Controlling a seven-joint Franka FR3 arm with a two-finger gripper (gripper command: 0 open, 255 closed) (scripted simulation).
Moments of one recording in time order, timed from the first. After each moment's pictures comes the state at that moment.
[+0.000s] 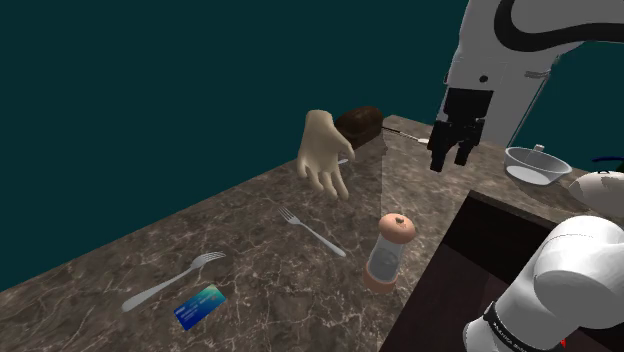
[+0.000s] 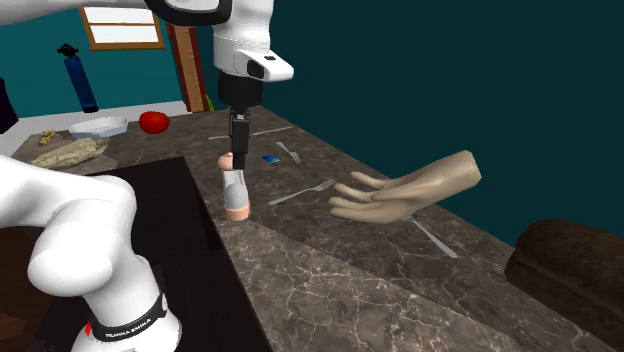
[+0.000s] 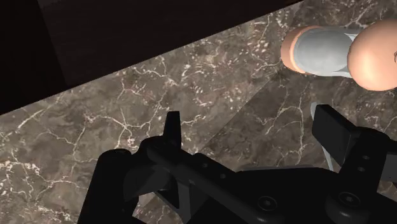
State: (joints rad) arm 0.00 -0.83 0.01 -2.41 0.10 1.45 0.15
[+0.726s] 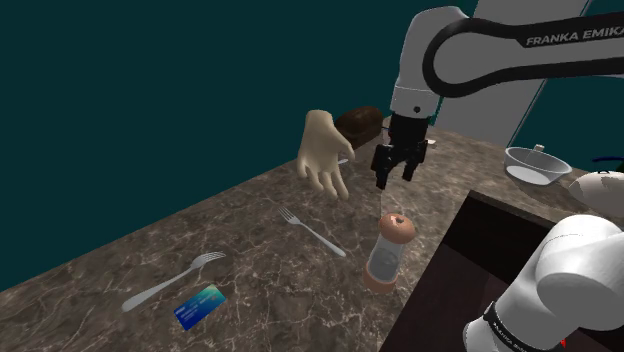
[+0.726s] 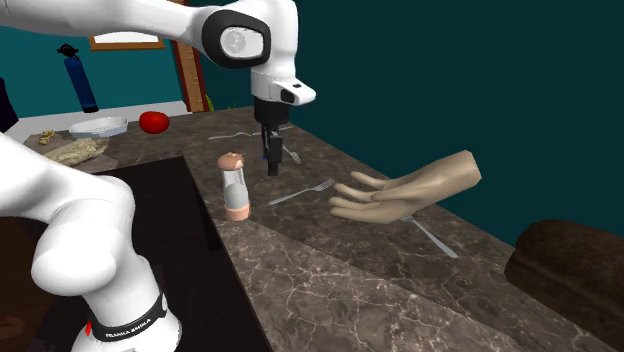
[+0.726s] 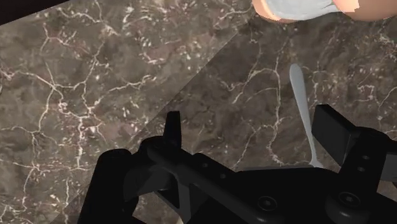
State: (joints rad) arm 0.04 -0.62 0.14 -2.44 0.17 1.75 0.24
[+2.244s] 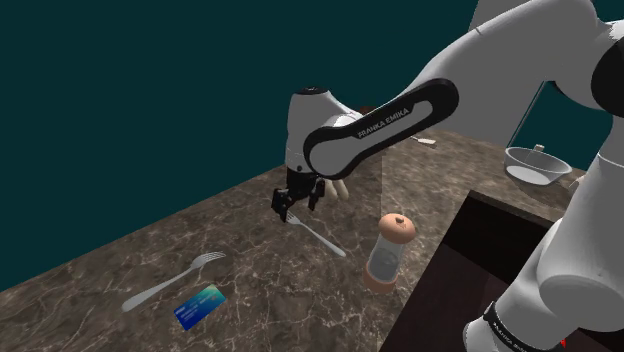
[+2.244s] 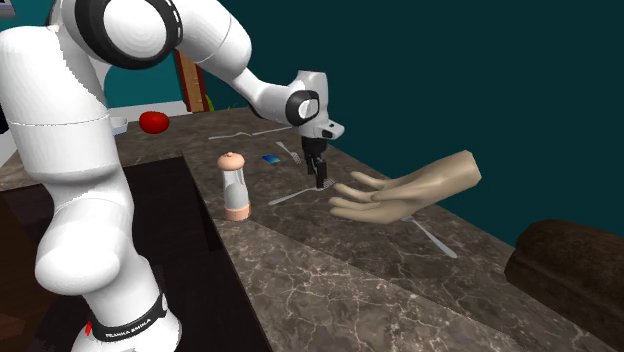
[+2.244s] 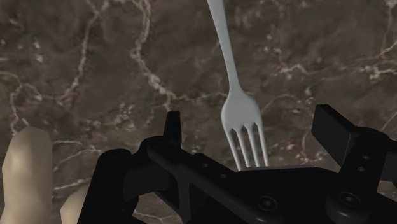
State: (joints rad) arm 0.08 0.11 0.36 -2.15 -0.06 2.30 0.56
